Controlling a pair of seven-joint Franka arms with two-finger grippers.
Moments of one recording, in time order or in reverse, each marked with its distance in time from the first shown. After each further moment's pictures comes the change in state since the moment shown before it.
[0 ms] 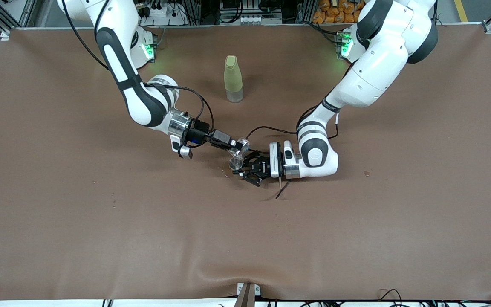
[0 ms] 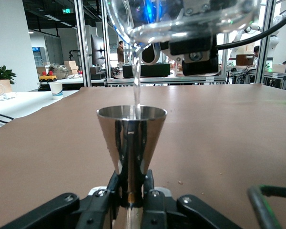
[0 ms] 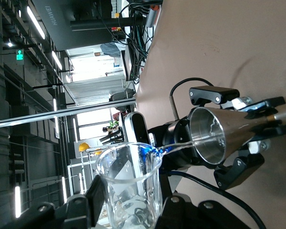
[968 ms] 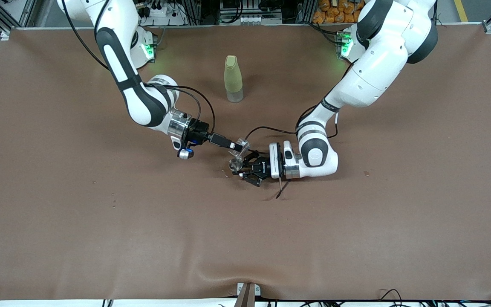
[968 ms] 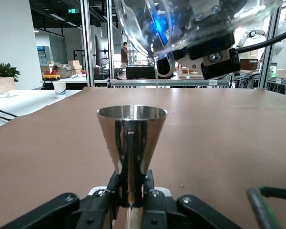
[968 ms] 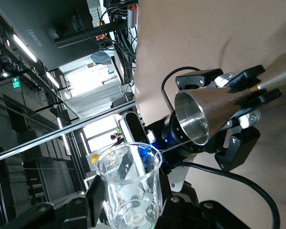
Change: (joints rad) left arm -0.001 0.000 0.000 0.000 -0.020 0.000 -0.017; right arm 0.000 0.000 -0.001 0.000 0.000 0.000 0.200
